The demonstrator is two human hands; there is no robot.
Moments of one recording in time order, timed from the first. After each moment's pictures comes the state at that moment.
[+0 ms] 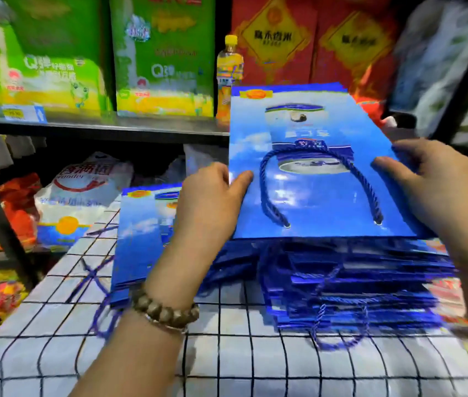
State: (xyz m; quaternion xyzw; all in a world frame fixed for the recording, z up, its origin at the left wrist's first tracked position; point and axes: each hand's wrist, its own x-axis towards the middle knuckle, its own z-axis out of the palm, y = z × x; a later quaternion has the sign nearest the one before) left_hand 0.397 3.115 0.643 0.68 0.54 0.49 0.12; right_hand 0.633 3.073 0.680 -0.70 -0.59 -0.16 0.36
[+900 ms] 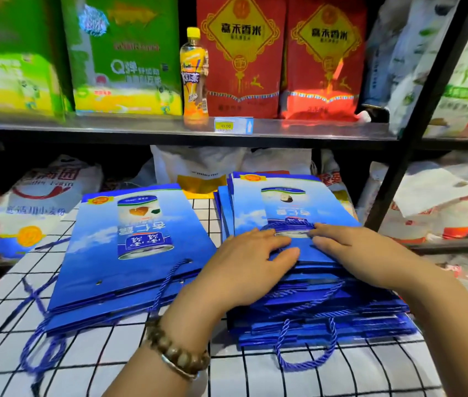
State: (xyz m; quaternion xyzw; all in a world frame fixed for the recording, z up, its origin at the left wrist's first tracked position) left_hand 0.472 3.112 0.591 0.87 0.41 0.16 0.20; right_hand 0.650 3.074 0.621 -0.70 -0.70 0.08 0.09
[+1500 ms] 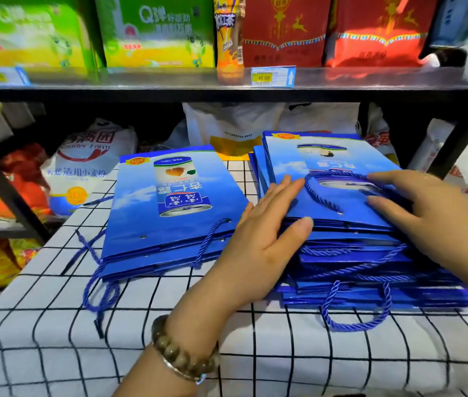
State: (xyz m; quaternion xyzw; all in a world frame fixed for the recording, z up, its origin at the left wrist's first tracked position) left_hand 0.431 3.089 0.566 0.79 0.36 0.35 0.36; right_hand 0.656 3.074 0.598 -0.67 -0.70 -0.08 0.23
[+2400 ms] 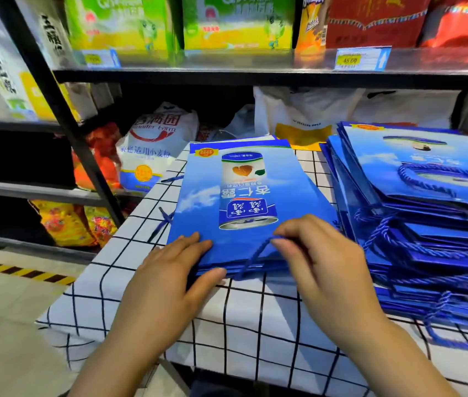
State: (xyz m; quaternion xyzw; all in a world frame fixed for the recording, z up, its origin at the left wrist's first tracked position) left_hand 0.261 3.044 0.524 0.71 0.66 0.22 0.10; right_hand 0.456 3.061 0.542 -0.45 -0.77 0.07 0.45
